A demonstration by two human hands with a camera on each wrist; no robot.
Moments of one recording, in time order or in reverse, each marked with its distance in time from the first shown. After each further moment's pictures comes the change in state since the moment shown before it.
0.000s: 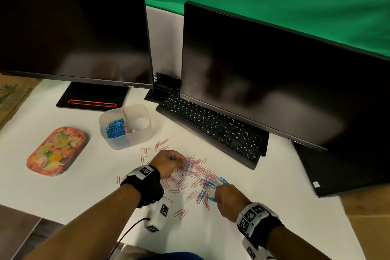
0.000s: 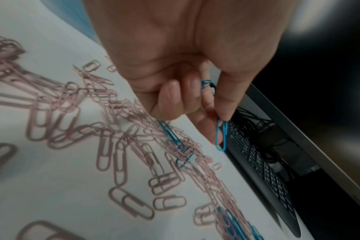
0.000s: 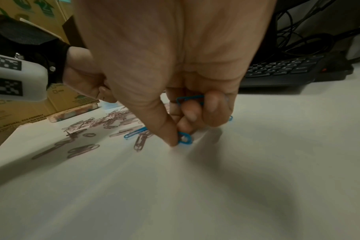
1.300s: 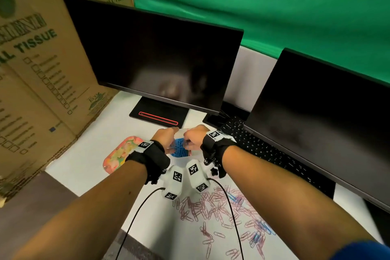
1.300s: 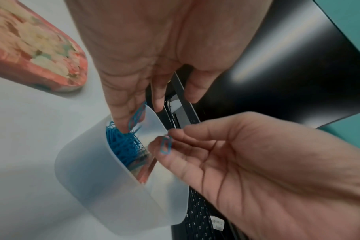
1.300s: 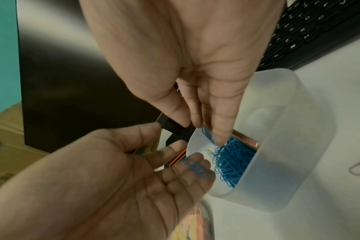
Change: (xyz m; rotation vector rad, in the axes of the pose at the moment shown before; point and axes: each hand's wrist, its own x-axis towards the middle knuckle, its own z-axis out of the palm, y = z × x) left_hand -0.006 0.032 -0.202 -0.558 0.430 -0.205; right_hand 0.166 -0.291 -0.139 0.896 -0.191 -0.056
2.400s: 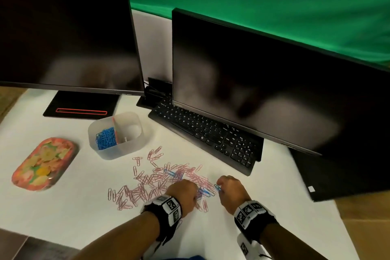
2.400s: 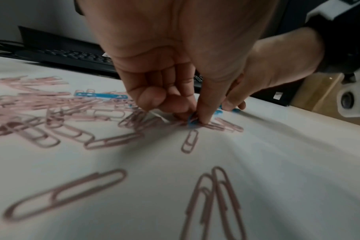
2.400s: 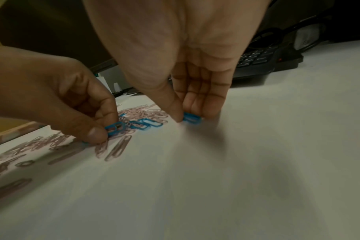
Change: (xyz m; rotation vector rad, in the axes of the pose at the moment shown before) left_hand -0.086 -0.183 0.193 1.533 -0.542 0.639; right_hand -0.160 0.293 -0.141 -0.752 0.415 0.077
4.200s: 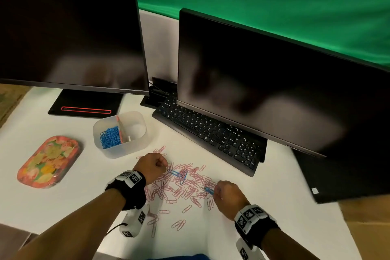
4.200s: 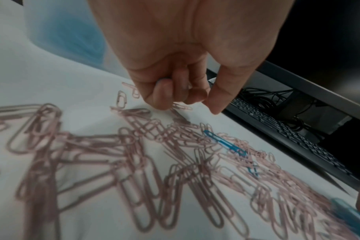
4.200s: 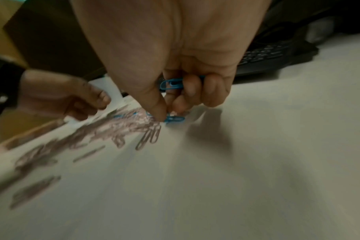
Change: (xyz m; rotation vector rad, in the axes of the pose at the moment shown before) left_hand 0.000 -0.105 -0.048 -0.638 0.292 -0.265; right_hand -0.013 -0.012 0.006 0.109 -0.003 -0.089
